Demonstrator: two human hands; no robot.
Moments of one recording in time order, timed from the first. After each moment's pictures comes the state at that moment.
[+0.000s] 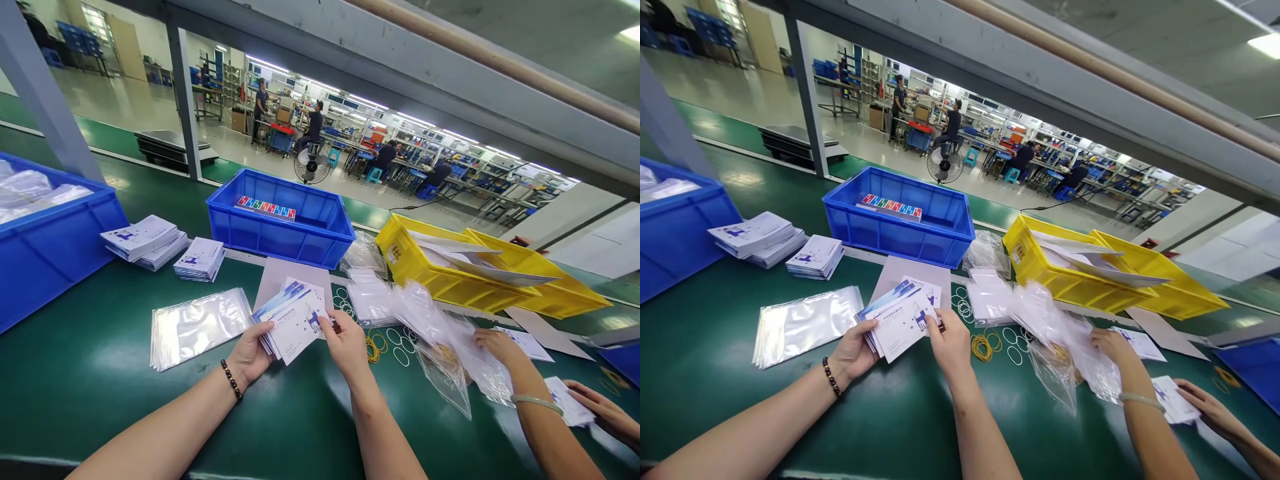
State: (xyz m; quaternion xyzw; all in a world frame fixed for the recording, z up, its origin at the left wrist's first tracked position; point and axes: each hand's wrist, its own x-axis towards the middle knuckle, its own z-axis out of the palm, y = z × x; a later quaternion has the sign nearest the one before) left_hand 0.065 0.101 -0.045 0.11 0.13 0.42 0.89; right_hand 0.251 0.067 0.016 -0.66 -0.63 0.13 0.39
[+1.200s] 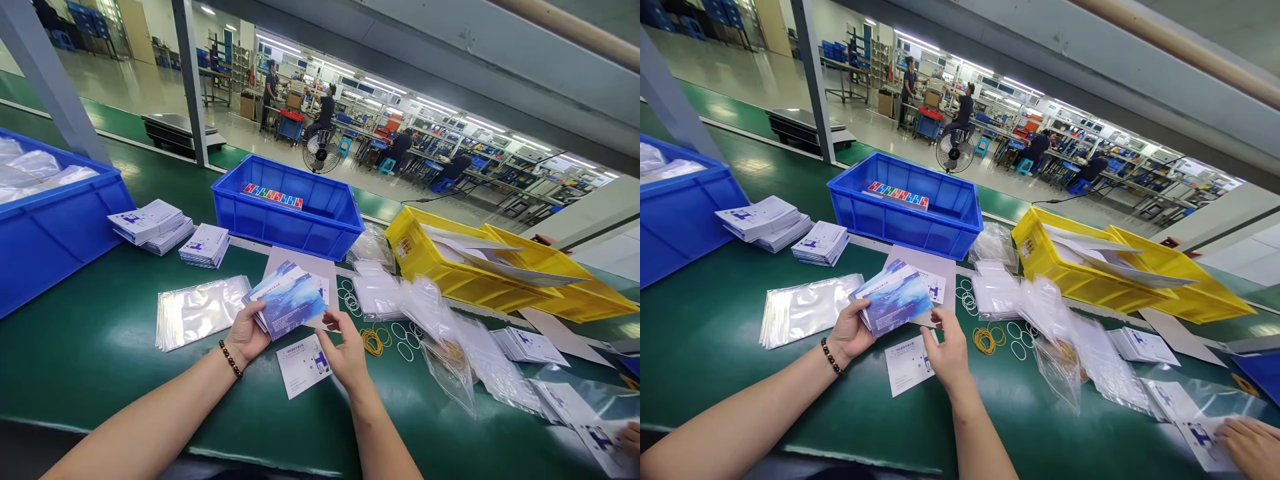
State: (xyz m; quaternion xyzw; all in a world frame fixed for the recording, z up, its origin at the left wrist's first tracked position) left_hand 0.063 0.105 -0.022 0.07 0.20 0.51 0.84; right_hand 0.252 0.049 -0.005 -0.60 -0.63 0.20 0.45
